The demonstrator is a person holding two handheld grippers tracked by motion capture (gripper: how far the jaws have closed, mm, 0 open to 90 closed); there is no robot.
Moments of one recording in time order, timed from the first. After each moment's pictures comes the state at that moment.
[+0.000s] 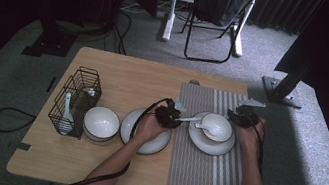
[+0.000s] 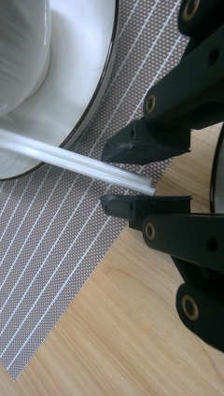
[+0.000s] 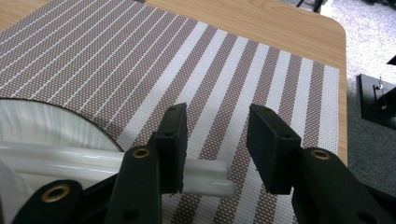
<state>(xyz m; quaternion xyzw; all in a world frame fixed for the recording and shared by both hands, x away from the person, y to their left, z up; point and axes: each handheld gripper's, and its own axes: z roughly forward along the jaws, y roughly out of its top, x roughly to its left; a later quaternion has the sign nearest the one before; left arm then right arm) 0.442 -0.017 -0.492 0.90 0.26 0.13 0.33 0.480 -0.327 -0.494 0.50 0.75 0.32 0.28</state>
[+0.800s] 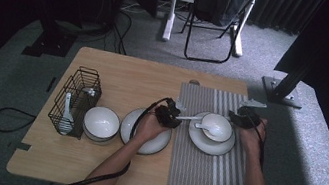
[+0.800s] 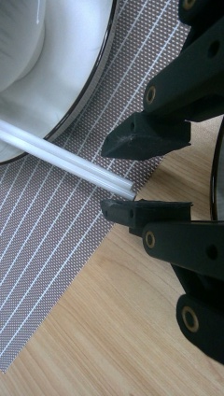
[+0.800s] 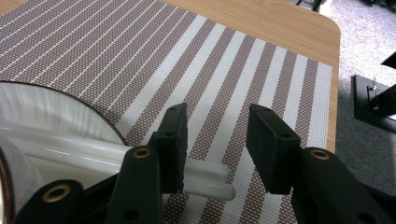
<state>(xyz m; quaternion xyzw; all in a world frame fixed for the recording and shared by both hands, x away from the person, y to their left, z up) 0.445 -0.017 -0.493 0.90 0.27 0.14 0.32 0.475 -0.330 -0.490 0.49 0.76 0.31 0.28</state>
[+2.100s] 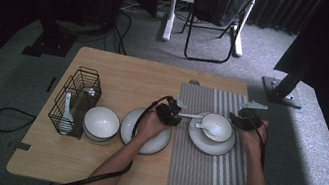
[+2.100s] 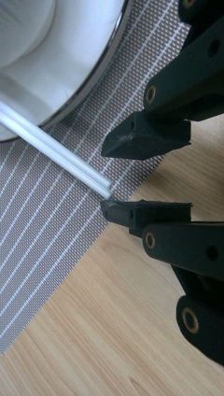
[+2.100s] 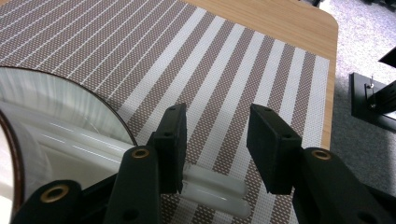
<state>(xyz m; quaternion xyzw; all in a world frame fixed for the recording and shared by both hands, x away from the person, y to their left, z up) 0.453 -0.020 -0.494 0.89 0.29 0.15 0.31 0.468 -0.334 -0.490 0.49 0.77 0.30 0.28</state>
